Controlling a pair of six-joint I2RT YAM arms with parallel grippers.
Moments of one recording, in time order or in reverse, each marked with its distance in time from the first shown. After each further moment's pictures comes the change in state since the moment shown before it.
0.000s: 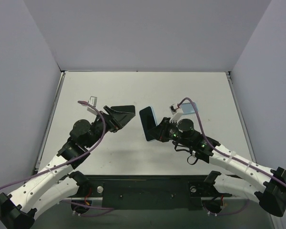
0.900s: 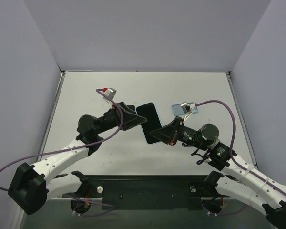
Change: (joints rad) left arm 0.034 0.329 0.006 0.819 0.599 -0.183; right arm -0.042 -0.272 -0.035 0.198 -0.322 0.130
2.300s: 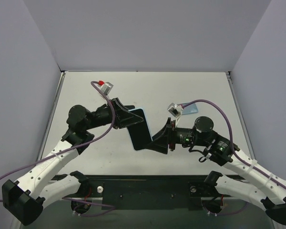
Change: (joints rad) left arm 0.039 -0.134 0.192 -0.468 0.102 0.186; right arm 0.056 0.060 0.192 -0.328 -0.136 -0.290
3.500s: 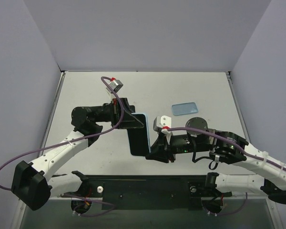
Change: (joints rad) left arm 0.006 0.194 0.018 0.531 0.292 -0.440; right arm 0.310 0.137 0.388 -0.486 0.159 -0.527
